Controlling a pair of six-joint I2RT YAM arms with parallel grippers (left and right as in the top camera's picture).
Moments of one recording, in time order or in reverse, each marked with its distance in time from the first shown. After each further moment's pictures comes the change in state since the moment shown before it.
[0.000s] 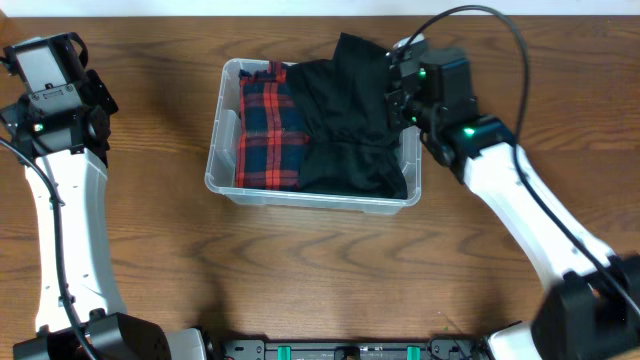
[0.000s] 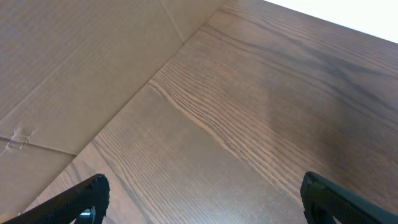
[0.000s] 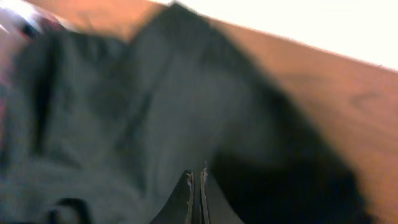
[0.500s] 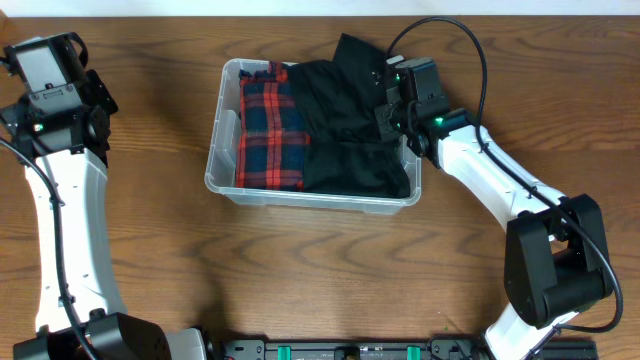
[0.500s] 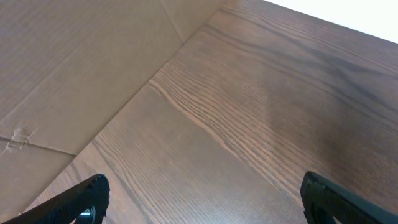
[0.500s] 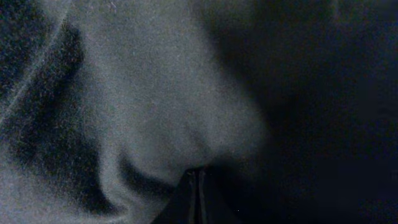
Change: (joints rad) left arm 0.000 0.000 0.000 0.000 0.000 0.000; right arm 0.000 0.184 0.020 0.002 0.016 -0.011
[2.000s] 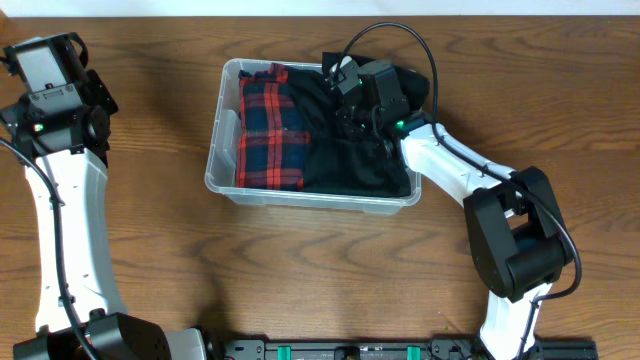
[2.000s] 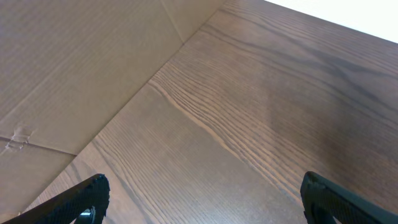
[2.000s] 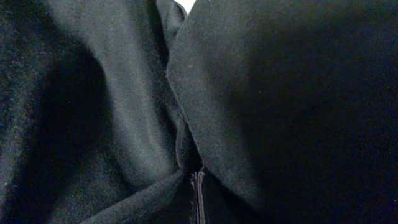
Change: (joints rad) left arm 0.000 0.000 0.000 0.000 0.000 0.000; right arm 0.102 0.168 0.072 0.230 -0.088 -0.150
